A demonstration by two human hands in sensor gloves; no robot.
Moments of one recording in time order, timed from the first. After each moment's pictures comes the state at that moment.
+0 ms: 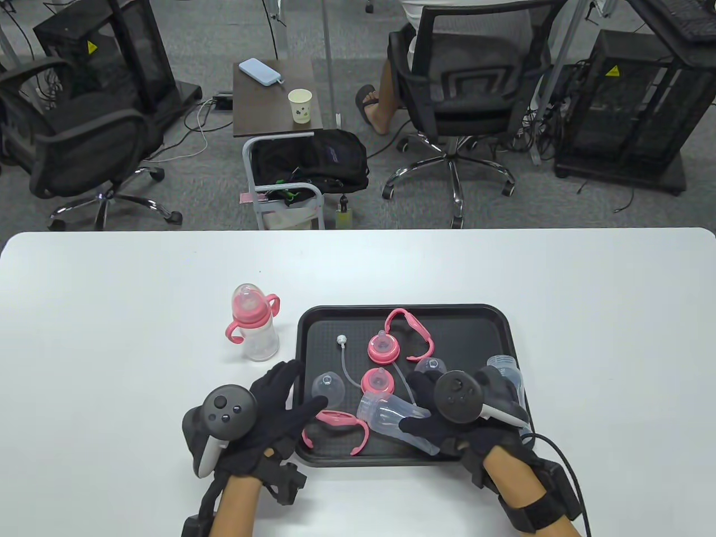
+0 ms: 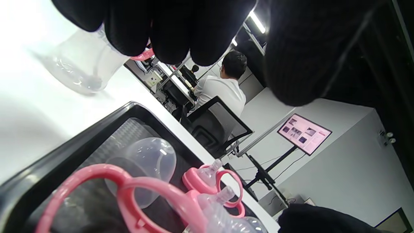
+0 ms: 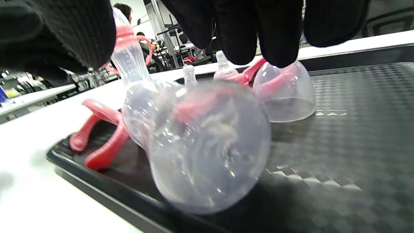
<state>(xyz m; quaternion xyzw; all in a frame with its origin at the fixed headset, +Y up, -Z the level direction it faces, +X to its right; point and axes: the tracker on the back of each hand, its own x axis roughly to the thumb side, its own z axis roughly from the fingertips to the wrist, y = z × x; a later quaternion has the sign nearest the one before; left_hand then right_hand) -0.196 -0.704 -0.265 0.01 -0.04 0.39 0.92 0.131 -0.712 -0.300 0.25 0.11 0.96 0.11</state>
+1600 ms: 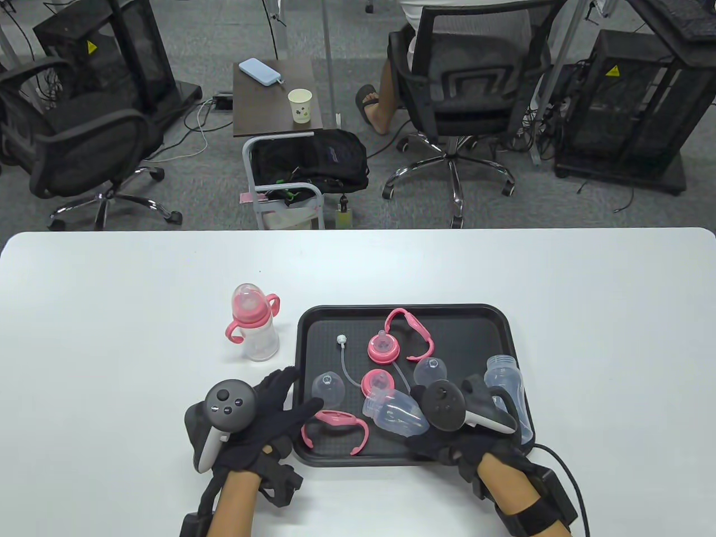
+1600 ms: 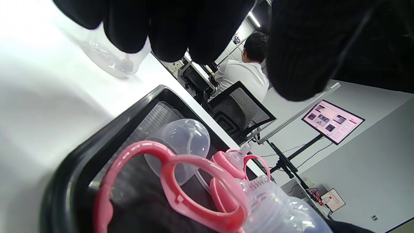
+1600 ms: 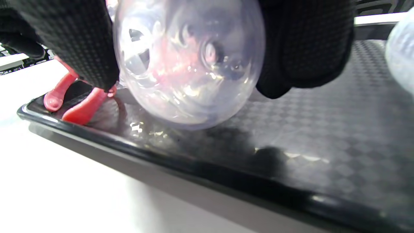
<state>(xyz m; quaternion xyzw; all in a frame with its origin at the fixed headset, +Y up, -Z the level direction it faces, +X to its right) -0.198 -0.716 -0.271 -0.04 -0.01 0.39 0.92 0.135 -0.723 -0.294 0.22 0.16 0.96 0.08</state>
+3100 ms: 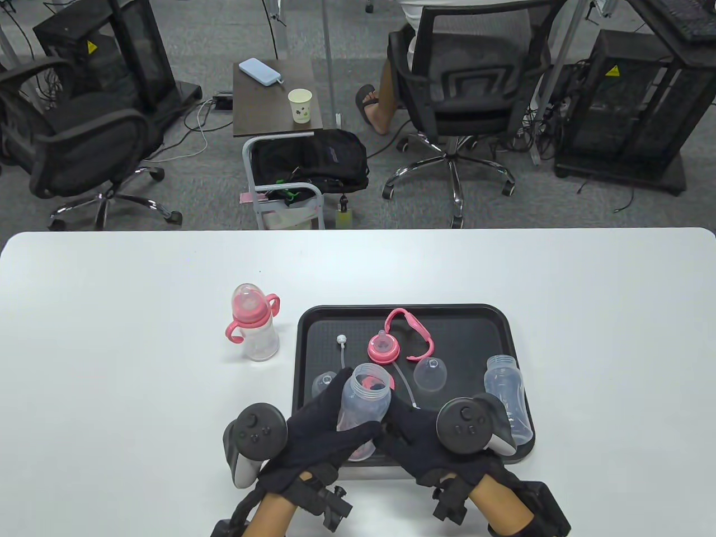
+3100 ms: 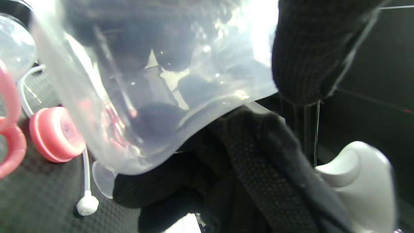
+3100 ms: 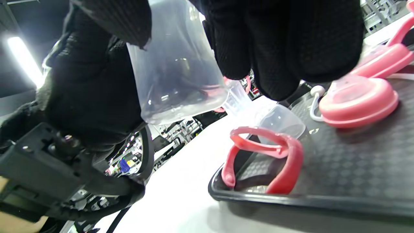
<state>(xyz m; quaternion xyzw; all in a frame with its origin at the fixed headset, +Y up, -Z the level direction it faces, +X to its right) -0.129 -0.699 -0.243 0.01 -0.18 0.53 0.83 0.103 -0.701 -0.258 0.36 0.08 0.86 0.36</state>
